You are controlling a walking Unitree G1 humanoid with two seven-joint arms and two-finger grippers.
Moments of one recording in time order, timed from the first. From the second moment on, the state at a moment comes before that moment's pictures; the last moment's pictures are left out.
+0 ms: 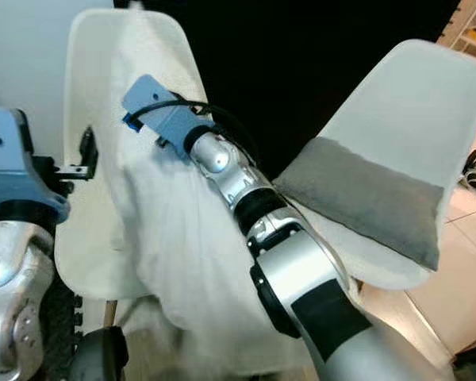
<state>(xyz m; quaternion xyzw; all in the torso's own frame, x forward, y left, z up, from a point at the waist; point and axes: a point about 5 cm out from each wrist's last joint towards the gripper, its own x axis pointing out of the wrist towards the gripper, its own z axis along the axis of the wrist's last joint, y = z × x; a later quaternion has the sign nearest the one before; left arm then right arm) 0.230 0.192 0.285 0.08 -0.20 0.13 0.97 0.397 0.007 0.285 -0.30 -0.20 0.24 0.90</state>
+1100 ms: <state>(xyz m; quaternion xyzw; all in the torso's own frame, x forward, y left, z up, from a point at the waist) 0.268 0.231 0.209 0.08 -0.07 -0.01 0.99 0.417 -0.109 0.282 -0.08 -0.15 0.21 0.96</state>
